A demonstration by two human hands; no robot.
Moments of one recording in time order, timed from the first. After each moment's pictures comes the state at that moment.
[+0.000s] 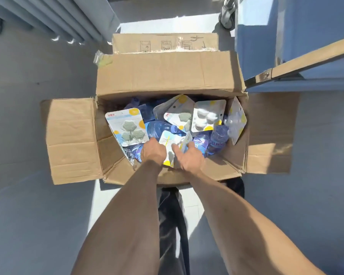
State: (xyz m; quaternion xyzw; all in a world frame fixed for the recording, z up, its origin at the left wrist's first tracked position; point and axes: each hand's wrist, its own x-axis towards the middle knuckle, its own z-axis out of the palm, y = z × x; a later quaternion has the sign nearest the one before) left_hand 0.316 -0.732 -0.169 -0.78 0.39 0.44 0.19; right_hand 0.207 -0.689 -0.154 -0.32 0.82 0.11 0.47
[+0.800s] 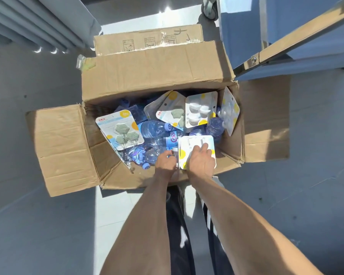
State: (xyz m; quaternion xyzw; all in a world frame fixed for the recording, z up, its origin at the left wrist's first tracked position) left_hand 0.290 -0.662 -0.212 -0.73 0.21 0.64 0.03; right_hand 0.182 -0.649 -0.164 -0.46 0.80 0.25 0.30
